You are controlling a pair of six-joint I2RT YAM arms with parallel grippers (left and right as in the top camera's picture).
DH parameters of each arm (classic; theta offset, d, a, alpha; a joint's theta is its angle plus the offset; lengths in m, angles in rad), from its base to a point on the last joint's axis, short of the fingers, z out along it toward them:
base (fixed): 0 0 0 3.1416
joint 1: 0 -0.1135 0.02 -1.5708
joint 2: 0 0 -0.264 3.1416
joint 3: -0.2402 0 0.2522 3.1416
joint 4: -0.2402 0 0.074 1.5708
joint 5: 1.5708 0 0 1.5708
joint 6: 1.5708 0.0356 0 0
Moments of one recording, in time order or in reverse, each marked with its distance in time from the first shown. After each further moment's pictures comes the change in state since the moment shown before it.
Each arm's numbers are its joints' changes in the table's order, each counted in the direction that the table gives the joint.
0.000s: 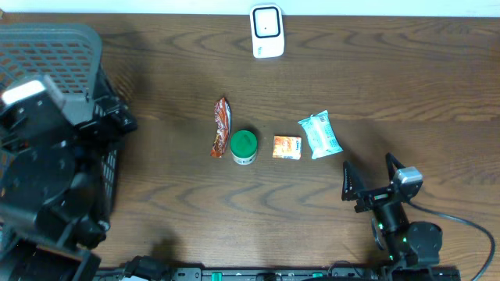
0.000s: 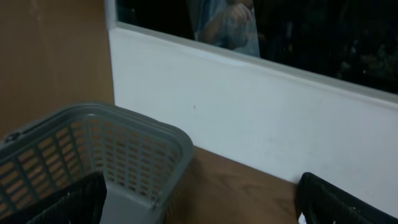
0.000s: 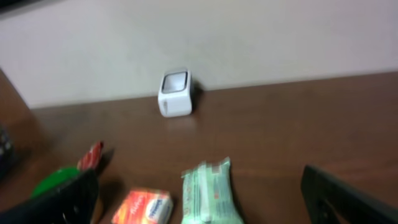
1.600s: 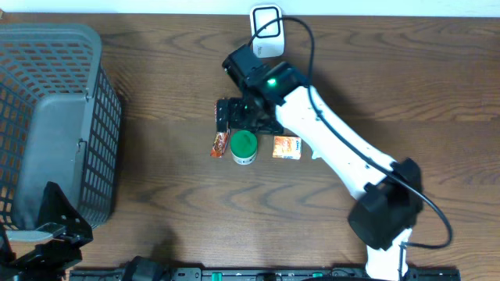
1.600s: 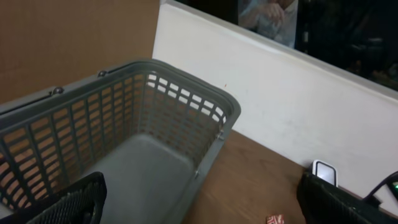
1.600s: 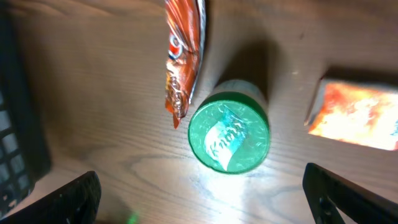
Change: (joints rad) left arm 0.000 0.373 -0.003 -0.442 -0.047 -0.163; right arm -0.644 -1.950 -1.786 -1.067 0.047 0.484
